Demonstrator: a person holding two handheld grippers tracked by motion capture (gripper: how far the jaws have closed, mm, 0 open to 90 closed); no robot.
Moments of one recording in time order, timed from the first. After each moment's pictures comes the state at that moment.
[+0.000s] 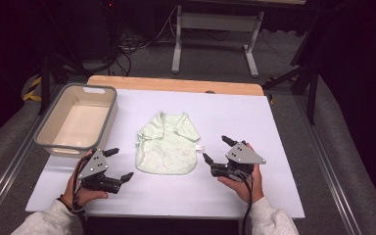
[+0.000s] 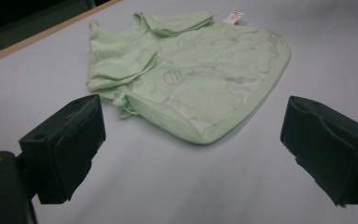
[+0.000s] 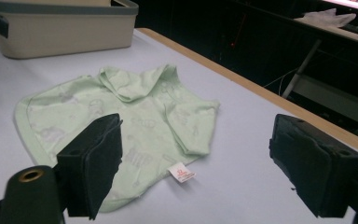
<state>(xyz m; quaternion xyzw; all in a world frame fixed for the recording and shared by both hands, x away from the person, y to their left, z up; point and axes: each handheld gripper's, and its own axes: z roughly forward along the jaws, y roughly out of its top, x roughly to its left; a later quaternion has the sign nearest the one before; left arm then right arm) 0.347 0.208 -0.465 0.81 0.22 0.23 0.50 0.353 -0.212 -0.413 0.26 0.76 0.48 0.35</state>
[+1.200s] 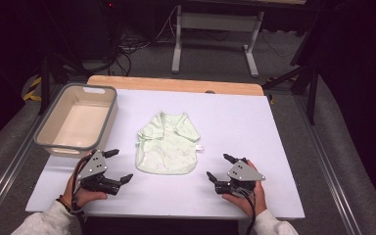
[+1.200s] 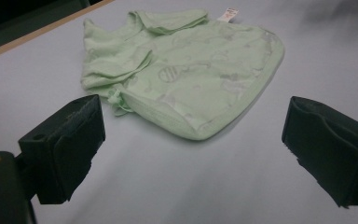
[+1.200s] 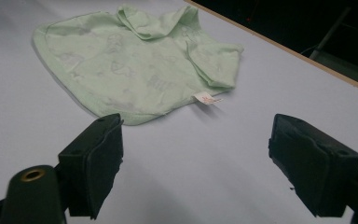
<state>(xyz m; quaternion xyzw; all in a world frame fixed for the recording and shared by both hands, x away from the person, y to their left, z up) 0.346 0.210 -0.467 0.81 0.21 0.22 0.50 0.333 -0.230 -0.462 0.26 0.79 0.46 0.32</state>
